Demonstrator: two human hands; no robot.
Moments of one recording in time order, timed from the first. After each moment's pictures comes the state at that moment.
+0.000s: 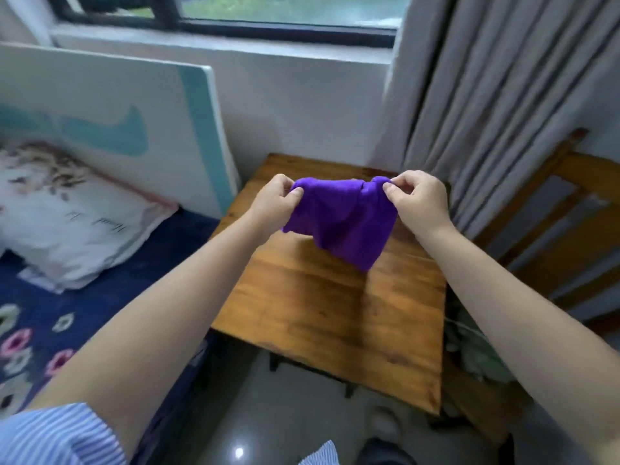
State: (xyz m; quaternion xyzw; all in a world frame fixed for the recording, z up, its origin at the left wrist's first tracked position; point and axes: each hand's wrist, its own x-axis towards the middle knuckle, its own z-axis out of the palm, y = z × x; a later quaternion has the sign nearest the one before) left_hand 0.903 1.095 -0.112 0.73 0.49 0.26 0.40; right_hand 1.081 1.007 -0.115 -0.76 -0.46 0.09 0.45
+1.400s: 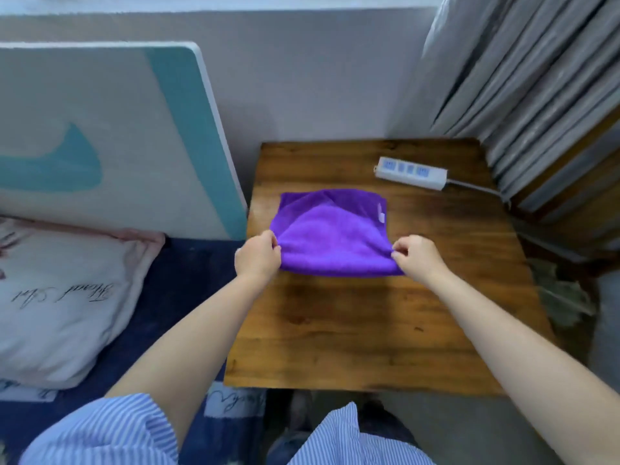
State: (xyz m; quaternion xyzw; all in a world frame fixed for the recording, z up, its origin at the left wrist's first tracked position) left_hand 0.779 1.327 -0.248 0.84 0.51 0.00 0.21; right_hand 0.973 1.158 -0.248 -0.89 -0.37 0.21 0.17
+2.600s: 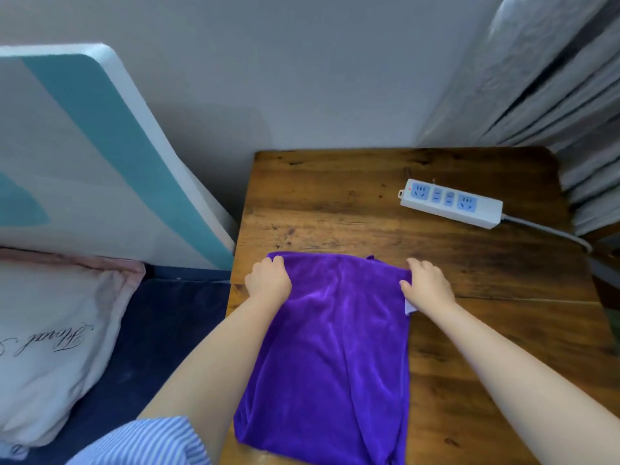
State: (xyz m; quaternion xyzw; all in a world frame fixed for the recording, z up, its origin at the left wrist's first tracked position) left_hand 0.897 1.420 -0.340 0.81 0.53 -0.22 0.14; right_hand 1.074 1.259 -0.356 -0.91 -0.31 0.28 0.02
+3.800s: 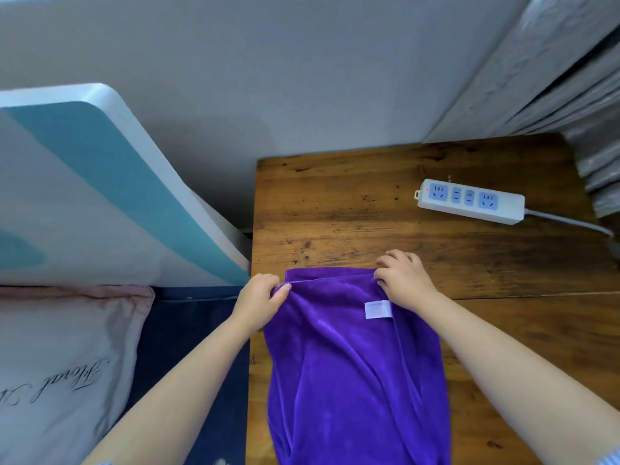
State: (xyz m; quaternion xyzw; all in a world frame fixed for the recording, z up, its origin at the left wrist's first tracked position) left_hand 0.844 1.484 -0.333 0.85 0.39 -0.10 0.33; right_hand 1.048 1.323 -0.368 -0.82 -0.54 0.21 0.01
